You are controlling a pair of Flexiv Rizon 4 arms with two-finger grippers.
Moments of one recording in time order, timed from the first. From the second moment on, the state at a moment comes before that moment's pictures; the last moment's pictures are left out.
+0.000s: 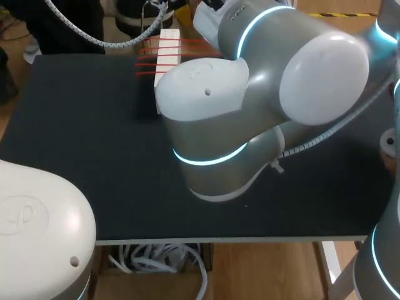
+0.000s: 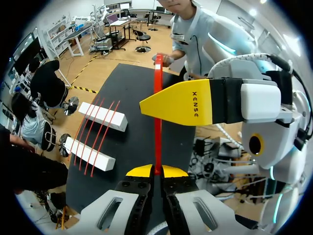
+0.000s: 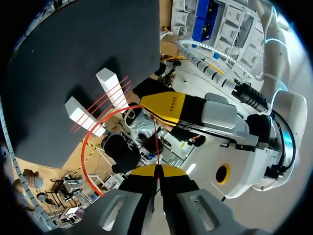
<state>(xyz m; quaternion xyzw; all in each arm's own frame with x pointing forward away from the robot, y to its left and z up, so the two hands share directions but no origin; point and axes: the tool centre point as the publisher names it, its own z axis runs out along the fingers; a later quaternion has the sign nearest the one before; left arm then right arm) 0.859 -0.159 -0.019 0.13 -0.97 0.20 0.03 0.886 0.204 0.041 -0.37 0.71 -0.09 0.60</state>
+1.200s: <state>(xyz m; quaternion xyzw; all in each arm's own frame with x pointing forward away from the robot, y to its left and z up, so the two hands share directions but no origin) 0.859 -0.159 -0.020 0.13 -0.97 0.20 0.03 0.879 0.206 0.024 -0.40 0.70 -0.11 0.59</state>
